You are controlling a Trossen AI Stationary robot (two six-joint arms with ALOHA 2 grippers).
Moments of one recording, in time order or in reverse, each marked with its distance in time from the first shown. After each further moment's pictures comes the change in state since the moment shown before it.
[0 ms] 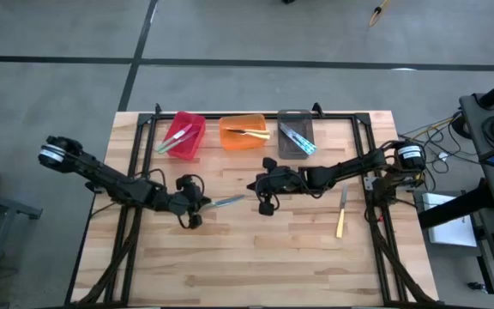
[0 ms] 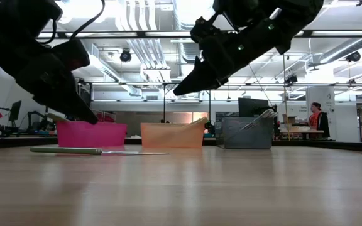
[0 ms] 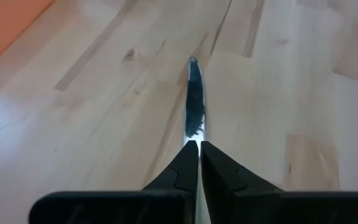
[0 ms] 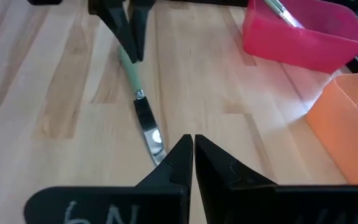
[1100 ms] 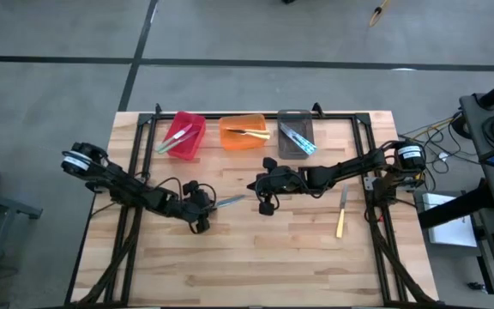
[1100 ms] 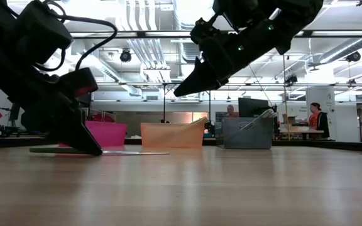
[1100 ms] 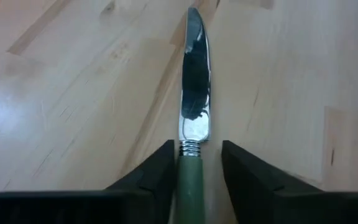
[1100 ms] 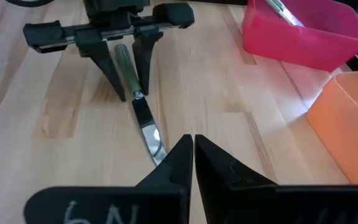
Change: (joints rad) left arm -0.002 0.359 0.006 0.194 0.005 -0.038; right arm 0.000 0.001 0.000 -0.004 0.000 0.005
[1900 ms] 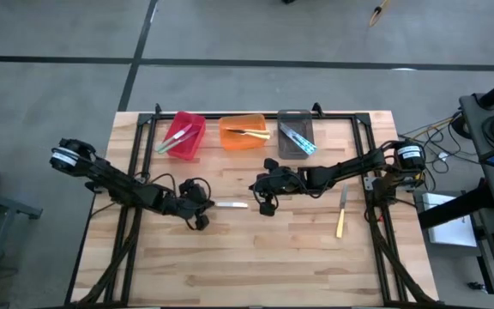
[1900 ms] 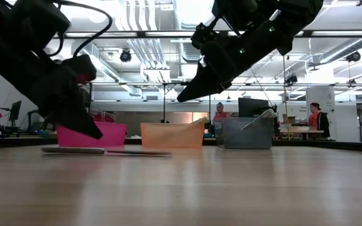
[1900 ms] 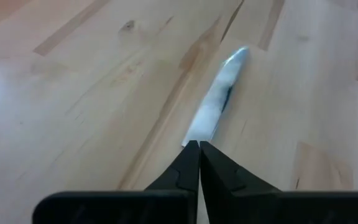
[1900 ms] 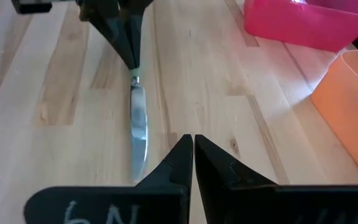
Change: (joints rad) left arm 0.002 -0.172 0.014 -0.079 -0.012 -0.124; right arm 0.000 0.002 0.000 -0.049 0.000 0.038
